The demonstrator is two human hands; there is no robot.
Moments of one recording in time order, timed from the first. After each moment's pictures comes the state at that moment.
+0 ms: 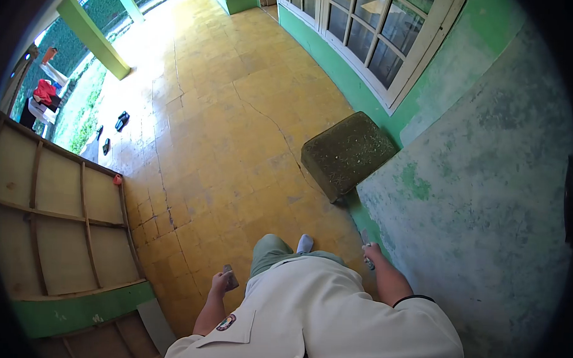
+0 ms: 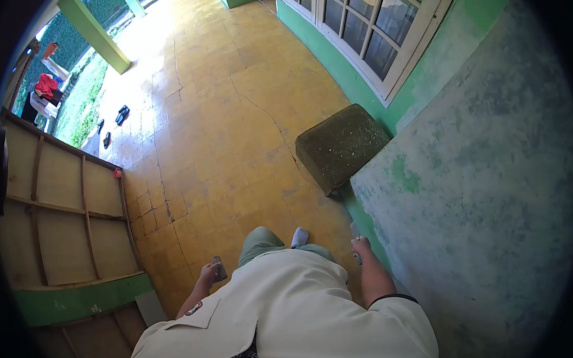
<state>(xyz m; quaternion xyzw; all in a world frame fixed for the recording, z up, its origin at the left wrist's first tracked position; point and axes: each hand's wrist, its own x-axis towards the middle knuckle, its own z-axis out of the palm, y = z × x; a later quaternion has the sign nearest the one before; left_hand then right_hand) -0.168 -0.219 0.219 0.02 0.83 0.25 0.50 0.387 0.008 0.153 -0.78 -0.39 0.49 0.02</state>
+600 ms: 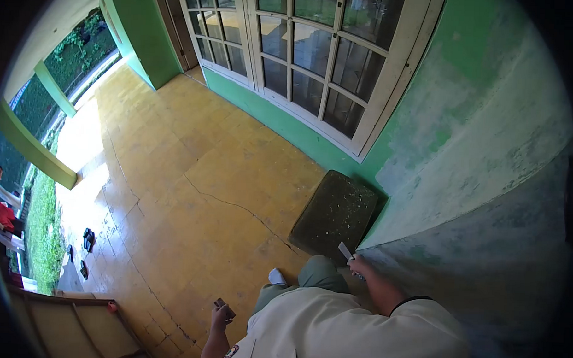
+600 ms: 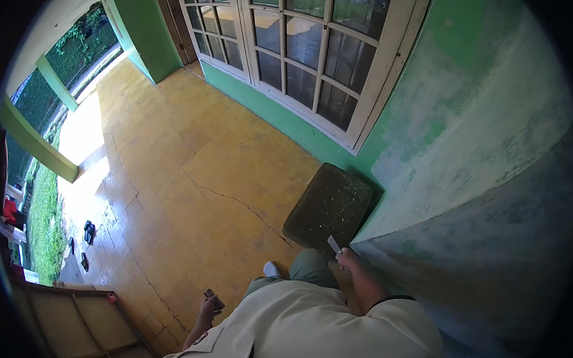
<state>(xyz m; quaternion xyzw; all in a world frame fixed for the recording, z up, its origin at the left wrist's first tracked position) -0.347 0.206 0.205 0.10 0.78 0.24 0.57 0.223 0.306 0.205 -0.78 -0.38 0.48 0.06</state>
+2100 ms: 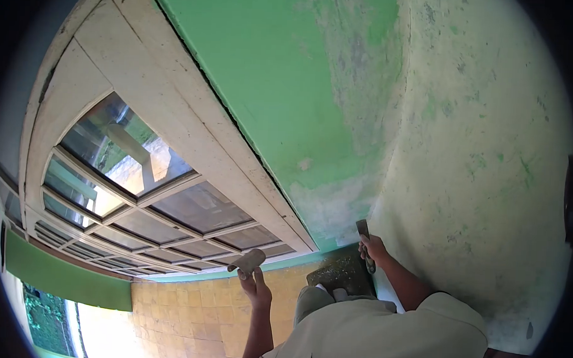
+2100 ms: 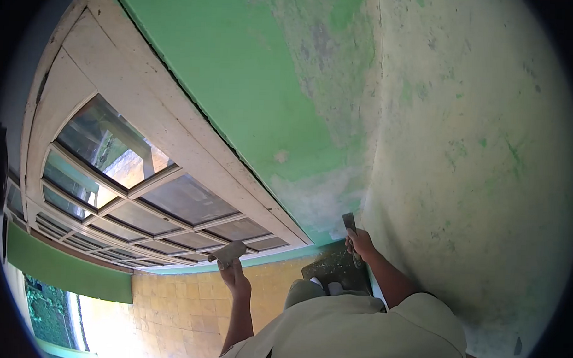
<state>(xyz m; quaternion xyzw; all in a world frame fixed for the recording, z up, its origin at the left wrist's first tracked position) 0.291 0.845 0.705 0.65 0.22 0.46 0.56 0.525 0.593 0.566 -0.65 -0.01 0.37 0.67</state>
